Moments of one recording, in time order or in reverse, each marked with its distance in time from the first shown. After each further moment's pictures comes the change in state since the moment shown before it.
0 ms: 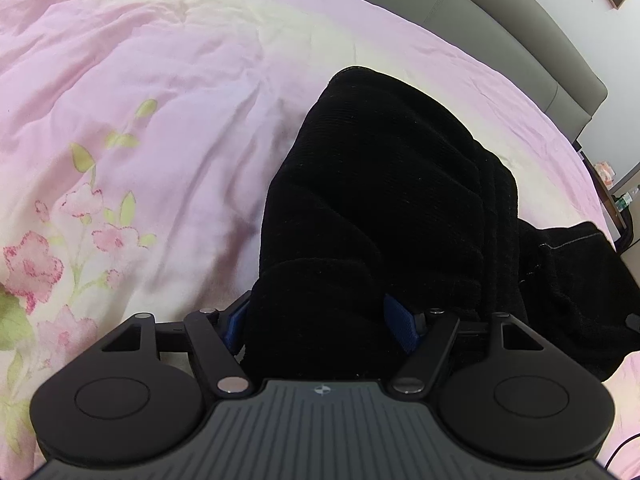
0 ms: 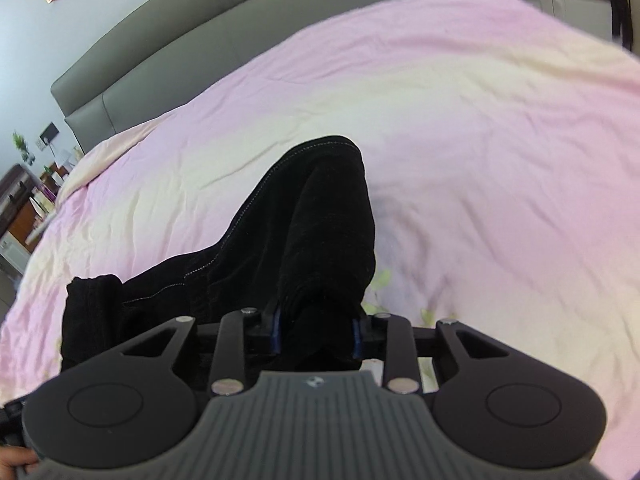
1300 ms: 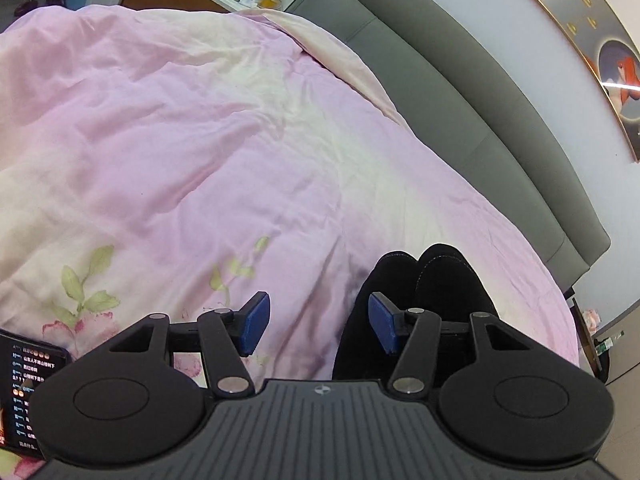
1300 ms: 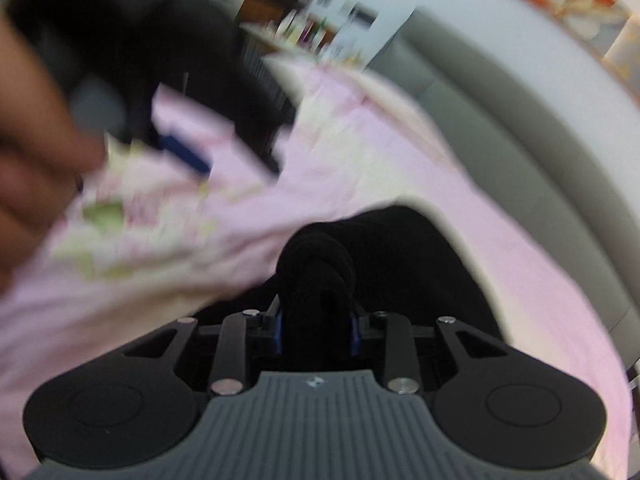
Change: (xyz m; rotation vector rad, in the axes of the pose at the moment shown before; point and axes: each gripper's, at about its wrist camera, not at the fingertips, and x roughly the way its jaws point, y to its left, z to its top) left arm -0.087 0.075 0.032 -0.280 -0.285 -0.022; right arm 0.058 0.362 -0.198 -1.204 -0.123 0.103
